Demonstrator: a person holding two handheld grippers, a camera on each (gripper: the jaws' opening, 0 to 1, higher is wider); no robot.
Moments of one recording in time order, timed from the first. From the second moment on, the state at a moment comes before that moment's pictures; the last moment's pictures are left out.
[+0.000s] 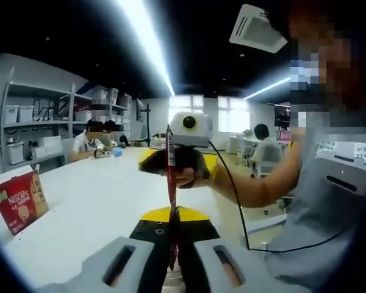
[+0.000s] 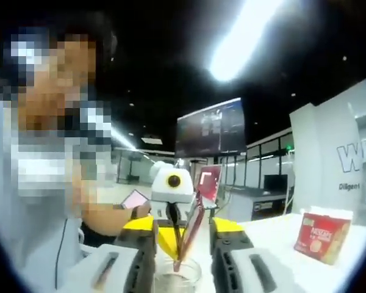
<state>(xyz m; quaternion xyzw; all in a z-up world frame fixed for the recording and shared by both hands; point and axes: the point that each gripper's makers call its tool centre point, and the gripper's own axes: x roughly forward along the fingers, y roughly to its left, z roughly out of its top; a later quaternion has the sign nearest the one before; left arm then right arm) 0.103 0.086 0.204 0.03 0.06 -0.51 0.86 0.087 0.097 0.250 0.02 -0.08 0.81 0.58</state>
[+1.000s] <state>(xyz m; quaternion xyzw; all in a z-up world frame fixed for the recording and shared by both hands) 0.101 0.081 0.226 -0.02 0.03 -0.52 0.85 0.083 0.090 0.247 0.02 -0.06 0.81 0.58</state>
